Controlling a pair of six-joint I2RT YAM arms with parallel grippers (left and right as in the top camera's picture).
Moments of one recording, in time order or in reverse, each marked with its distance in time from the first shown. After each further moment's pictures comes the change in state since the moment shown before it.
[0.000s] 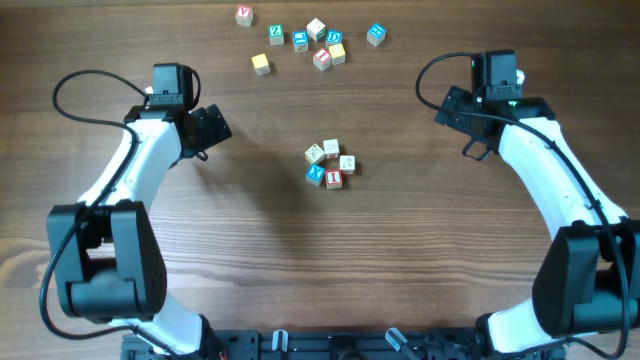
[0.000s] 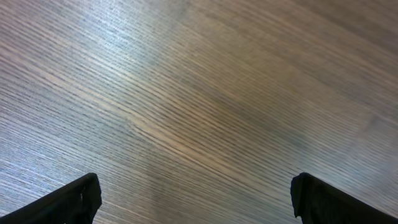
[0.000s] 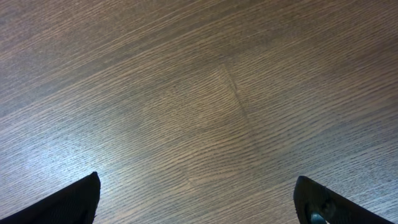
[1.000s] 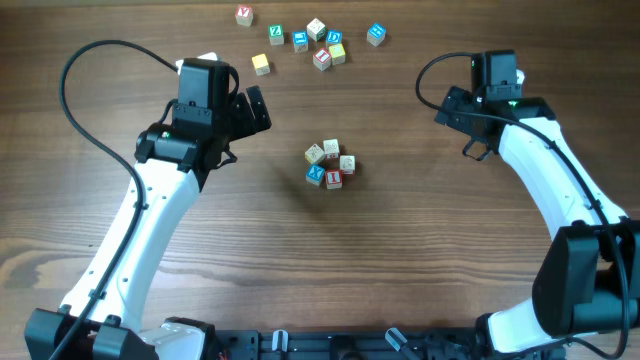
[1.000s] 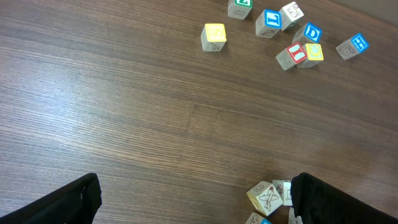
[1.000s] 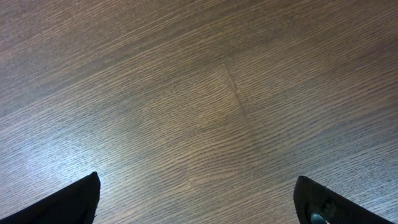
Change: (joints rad) left arm -0.239 -0.335 0.000 0.000 0.000 0.000; right arm 0.000 0.000 0.000 0.000 0.000 0.000
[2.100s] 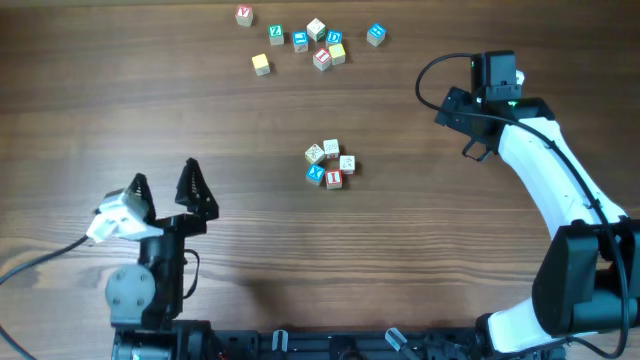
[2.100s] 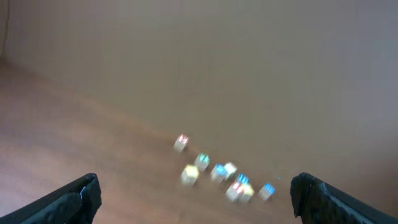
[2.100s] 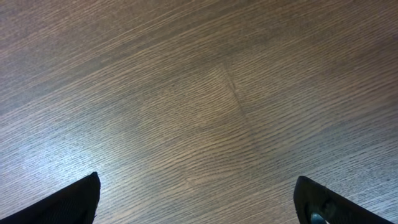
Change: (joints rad) left arm 0.181 -1.202 -0.867 0.575 0.000 -0.007; right arm 0.000 0.002 -0.003 0.000 0.004 0.000
